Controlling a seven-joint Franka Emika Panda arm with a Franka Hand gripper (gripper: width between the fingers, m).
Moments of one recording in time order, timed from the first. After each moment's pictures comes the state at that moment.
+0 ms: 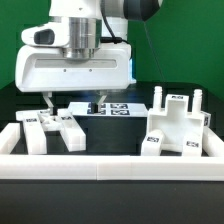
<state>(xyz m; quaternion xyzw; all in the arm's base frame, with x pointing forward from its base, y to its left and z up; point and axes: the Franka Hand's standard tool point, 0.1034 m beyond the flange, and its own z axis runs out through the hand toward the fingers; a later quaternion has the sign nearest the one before) 0.527 -0.096 0.056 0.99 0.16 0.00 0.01</state>
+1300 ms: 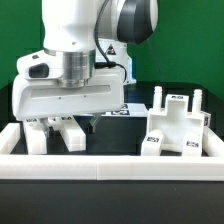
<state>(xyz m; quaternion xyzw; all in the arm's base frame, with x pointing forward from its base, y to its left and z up) 0.520 -0.105 0.012 0.99 0.16 -0.04 0.01</state>
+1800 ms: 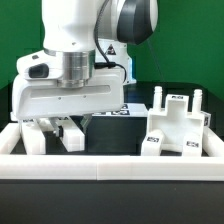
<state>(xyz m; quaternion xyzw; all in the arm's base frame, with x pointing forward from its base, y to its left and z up) 0.519 -0.106 0.012 0.99 0.16 -0.04 0.01</state>
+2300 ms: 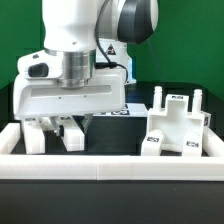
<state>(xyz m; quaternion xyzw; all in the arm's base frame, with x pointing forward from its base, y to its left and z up) 0.520 -0.096 0.017 1.00 0.08 -0.04 0.01</state>
